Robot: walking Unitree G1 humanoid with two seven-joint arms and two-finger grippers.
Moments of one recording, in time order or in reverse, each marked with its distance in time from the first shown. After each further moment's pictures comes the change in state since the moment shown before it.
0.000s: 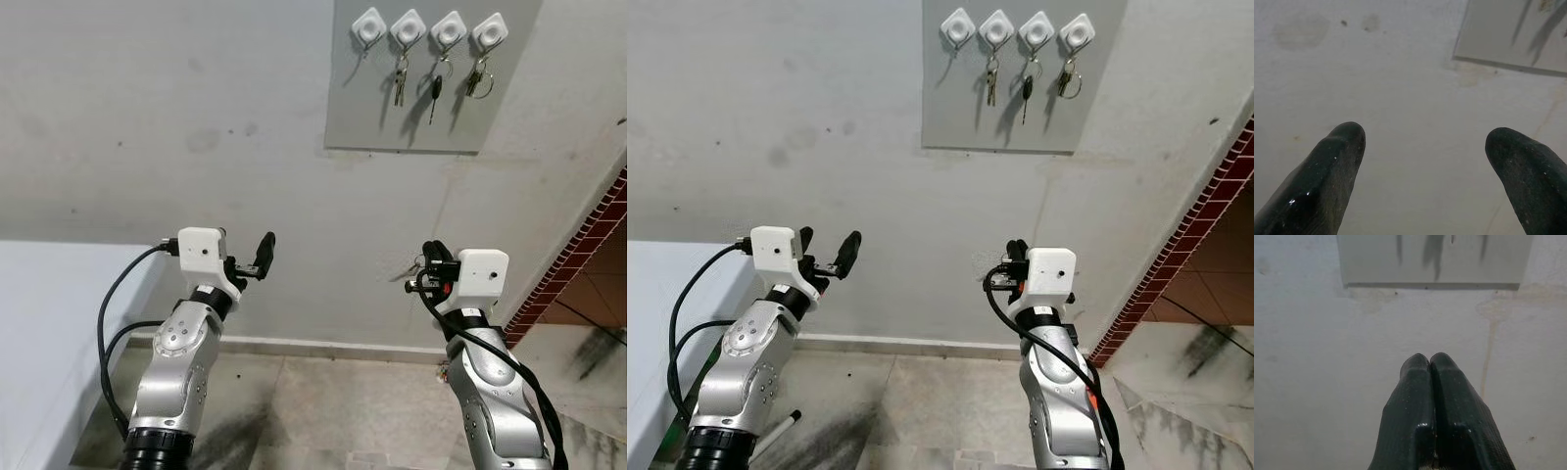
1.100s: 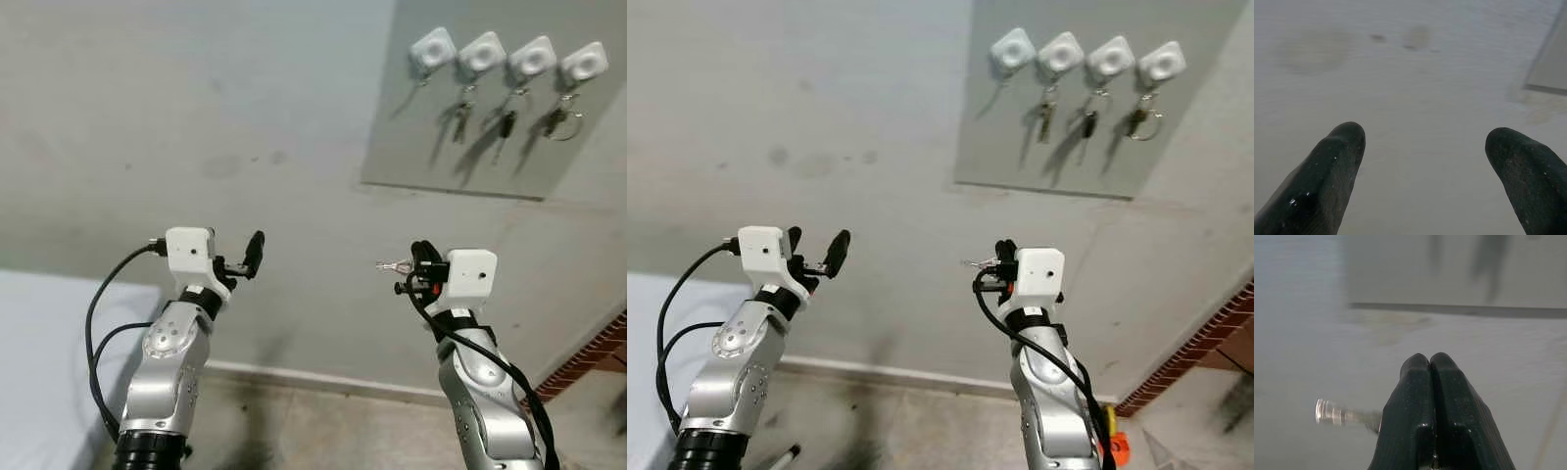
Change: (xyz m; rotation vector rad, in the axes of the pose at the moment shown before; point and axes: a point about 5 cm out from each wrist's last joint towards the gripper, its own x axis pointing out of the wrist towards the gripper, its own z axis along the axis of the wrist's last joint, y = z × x) left arm -0.003 0.006 -0.001 0.002 0.007 0.020; right arm -0.001 0.010 -0.001 0.014 0.000 0.030
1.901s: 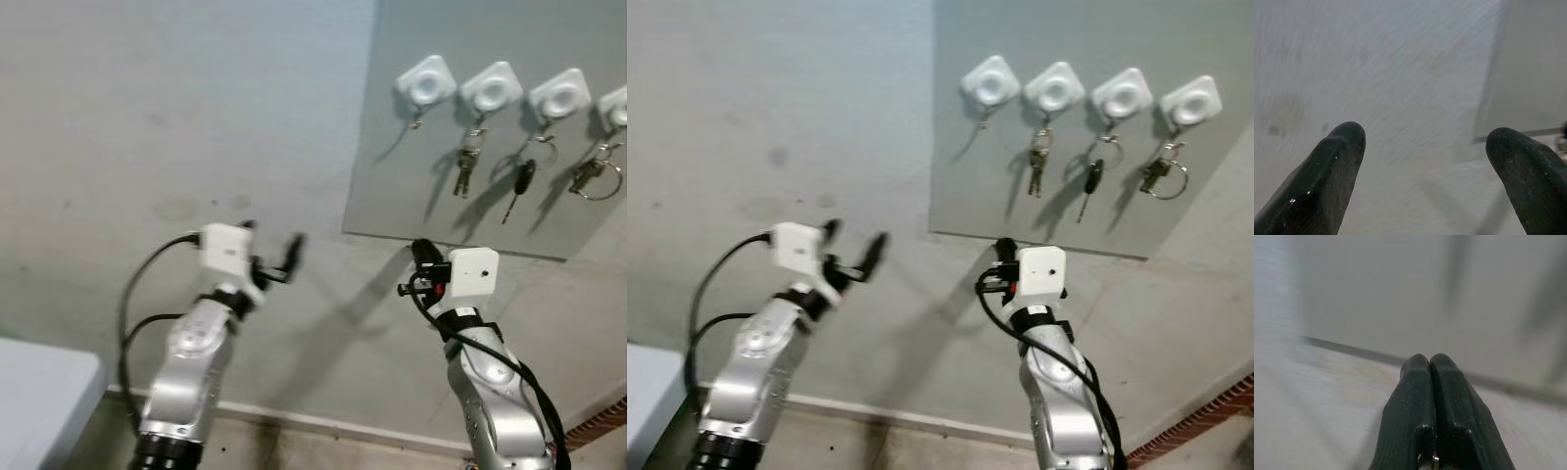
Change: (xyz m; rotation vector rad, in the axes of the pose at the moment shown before) left arm 0.001 -0.049 0.017 0.098 -0.083 -0.280; right arm 0.006 0.002 0.007 -0.092 -0.018 0.119
